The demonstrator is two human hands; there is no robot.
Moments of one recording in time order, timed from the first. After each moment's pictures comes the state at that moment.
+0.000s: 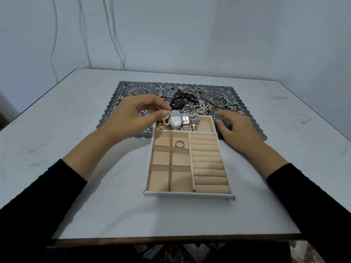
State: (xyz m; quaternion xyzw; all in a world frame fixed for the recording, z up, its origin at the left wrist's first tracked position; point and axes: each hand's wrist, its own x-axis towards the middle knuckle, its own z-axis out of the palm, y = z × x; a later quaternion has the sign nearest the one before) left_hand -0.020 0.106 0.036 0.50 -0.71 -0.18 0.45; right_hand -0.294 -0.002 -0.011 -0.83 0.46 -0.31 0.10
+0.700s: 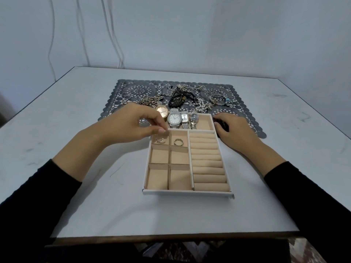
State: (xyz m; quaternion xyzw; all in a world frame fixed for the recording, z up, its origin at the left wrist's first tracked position) left_hand -0.012 0.109 0.036 0.50 -0.80 -0.17 0.28; right_hand -0.296 -0.007 -0.023 -0.85 0.44 -0.27 0.09
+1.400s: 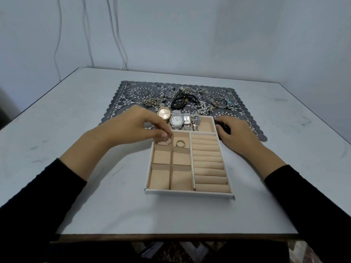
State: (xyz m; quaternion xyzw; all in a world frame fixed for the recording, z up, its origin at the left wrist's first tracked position) left_hand -0.014 0.112 0.036 0.51 -0.80 -0.17 0.27; right_hand -0.296 -0.008 -0.021 -0.85 0.44 -0.27 0.10
